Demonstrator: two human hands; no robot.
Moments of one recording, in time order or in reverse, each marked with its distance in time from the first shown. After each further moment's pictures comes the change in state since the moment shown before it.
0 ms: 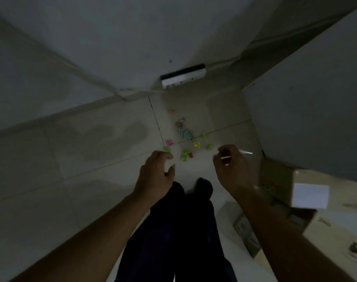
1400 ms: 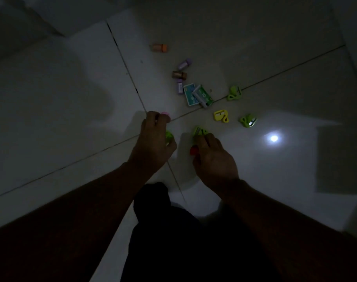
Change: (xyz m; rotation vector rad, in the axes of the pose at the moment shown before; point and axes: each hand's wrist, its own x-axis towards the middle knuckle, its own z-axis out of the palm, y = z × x) left_hand 0.200 -0.262 0.242 0.287 -0.008 0.274; right_hand 0.157 0.272 0.299 -0.562 -0.186 -0.388
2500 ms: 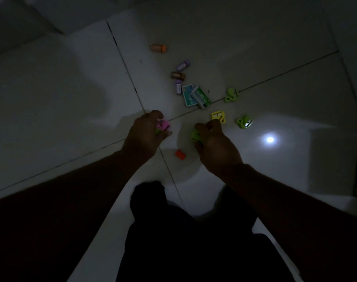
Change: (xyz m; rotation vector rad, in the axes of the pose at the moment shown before) left_hand 0.018 -0.009 -0.004 -0.134 0.006 -0.182; right_hand 0.023 0.019 -0.022 0.089 -0.041 -0.009
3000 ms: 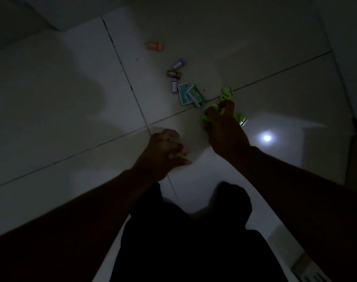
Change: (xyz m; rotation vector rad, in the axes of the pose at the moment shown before) left_hand -0.040 0.023 0.024 0.016 -0.272 0.229; right_hand 0.019 0.024 -0.028 -0.054 0.098 0.059
